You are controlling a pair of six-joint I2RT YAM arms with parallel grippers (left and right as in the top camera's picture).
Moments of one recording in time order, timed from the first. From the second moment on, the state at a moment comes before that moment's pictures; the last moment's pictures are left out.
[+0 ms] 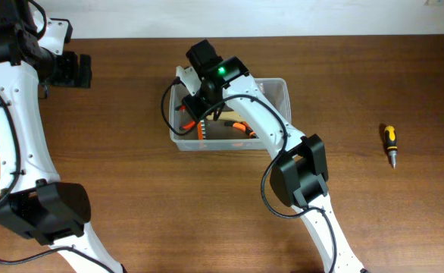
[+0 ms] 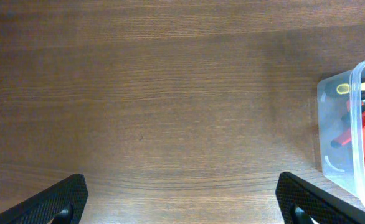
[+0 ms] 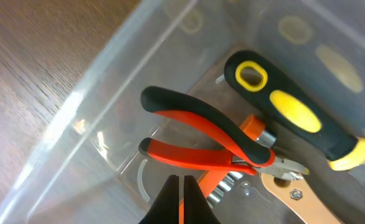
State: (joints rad) left arm 0.25 2.03 2.31 -1.38 0.07 0.29; right arm 0.57 2.56 2.46 -1.13 -0.31 -0.08
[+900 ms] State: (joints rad) left arm 0.25 2.03 2.31 -1.38 0.07 0.29; right arm 0.57 2.56 2.43 -1.05 -0.28 -0.46
